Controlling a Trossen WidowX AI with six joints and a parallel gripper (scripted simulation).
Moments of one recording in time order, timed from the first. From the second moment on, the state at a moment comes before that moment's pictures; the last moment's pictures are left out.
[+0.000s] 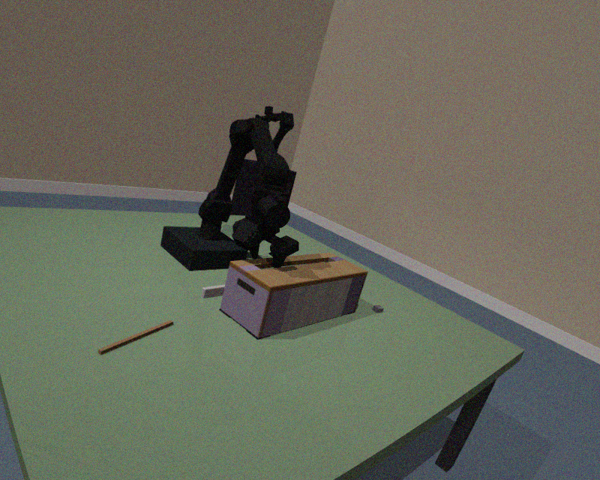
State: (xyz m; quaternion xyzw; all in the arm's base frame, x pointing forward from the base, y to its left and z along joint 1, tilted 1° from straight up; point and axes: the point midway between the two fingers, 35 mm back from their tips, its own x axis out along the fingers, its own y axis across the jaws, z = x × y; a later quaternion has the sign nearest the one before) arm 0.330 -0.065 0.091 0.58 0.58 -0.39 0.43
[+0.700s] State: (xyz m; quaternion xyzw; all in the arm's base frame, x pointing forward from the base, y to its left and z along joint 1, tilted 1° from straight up) arm 0.328 -0.060 0.070 0.58 0.57 -0.39 0.42
